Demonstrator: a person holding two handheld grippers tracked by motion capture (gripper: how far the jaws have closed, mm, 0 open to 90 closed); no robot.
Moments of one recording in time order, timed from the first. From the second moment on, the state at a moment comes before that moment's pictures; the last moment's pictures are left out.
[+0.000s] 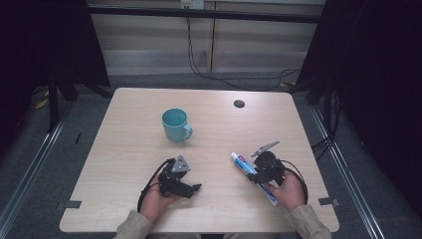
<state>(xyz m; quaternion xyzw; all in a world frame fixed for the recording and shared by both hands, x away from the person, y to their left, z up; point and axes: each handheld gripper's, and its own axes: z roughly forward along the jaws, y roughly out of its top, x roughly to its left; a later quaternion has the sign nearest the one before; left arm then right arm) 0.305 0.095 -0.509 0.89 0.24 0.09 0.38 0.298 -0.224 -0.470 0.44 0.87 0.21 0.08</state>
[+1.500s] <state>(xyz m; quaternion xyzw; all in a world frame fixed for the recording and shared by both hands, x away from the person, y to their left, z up) 0.326 0.091 -0.455 0.91 0.18 0.14 0.35 0.311 -0.201 -0.432 0.36 0.91 0.19 0.06</state>
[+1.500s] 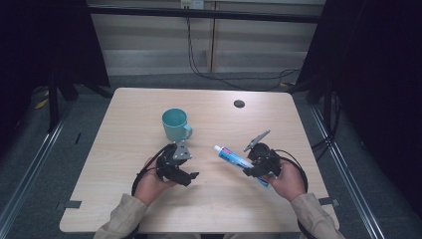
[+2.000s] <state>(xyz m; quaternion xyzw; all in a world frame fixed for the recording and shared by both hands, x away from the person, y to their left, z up) 0.328 0.070 -0.440 0.92 0.14 0.16 0.33 0.315 -0.180 -0.428 0.34 0.92 0.19 0.05</state>
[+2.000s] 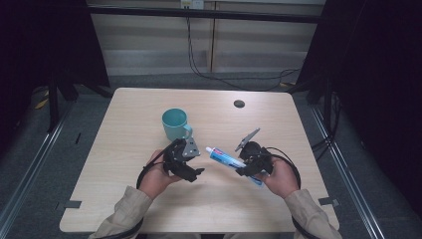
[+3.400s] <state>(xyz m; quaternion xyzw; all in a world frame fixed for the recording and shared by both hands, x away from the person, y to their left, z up) 0.325 0.030 -0.444 0.93 0.07 0.18 0.33 0.318 -0.153 -0.423 0.29 0.94 0.18 0.02</state>
